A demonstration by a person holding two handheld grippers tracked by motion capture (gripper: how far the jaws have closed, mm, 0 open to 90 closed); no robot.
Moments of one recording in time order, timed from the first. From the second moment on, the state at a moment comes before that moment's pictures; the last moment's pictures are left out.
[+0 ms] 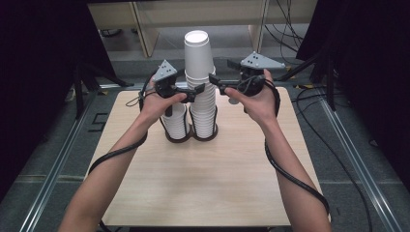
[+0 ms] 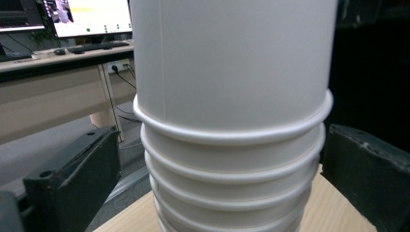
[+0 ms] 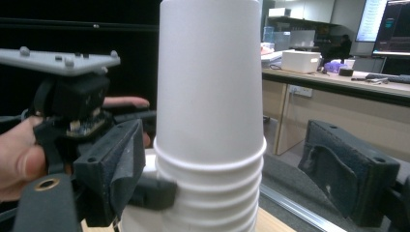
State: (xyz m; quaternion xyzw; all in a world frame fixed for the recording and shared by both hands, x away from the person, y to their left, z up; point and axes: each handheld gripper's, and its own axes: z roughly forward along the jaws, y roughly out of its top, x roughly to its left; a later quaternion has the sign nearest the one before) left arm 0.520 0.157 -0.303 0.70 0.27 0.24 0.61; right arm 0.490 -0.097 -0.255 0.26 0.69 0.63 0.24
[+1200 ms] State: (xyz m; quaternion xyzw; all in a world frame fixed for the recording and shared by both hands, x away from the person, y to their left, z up) left arm 0.529 0.149 -0.300 0.71 0.26 0.22 0.62; right arm 0.534 -0.042 -0.212 0.25 0.70 0.63 0.22
